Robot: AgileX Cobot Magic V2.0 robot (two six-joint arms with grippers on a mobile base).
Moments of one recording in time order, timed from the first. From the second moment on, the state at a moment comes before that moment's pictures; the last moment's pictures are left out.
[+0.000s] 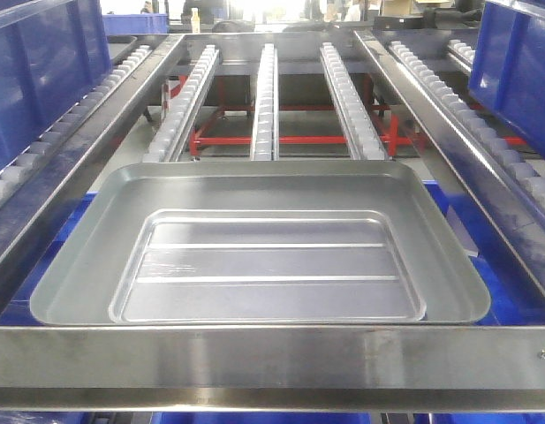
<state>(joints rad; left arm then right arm) -0.03 -0.01 0.03 -0.03 -0.04 0.06 -0.04 -0.01 0.03 0.01 0.03 0.07</state>
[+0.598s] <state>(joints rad) -0.03 -0.01 0.03 -0.03 -0.04 0.06 -0.04 -0.01 0.03 0.01 0.03 0.07</state>
